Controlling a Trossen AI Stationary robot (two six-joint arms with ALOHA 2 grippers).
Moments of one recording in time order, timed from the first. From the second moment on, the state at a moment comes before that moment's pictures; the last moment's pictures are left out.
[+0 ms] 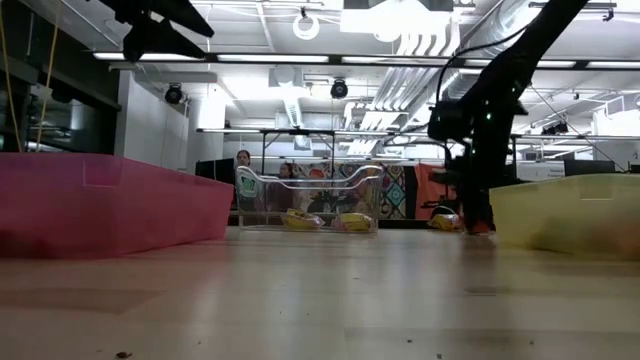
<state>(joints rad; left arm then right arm) -0.15 0.80 0.76 -0.45 -0.55 -0.57 -0.75 1.57 0.77 -0.51 0.07 0.62</state>
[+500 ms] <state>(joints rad) -0.15 0.64 0.76 -0.45 -0.51 -0.50 -0.48 0.96 0.77 -0.63 -0.12 0.79</state>
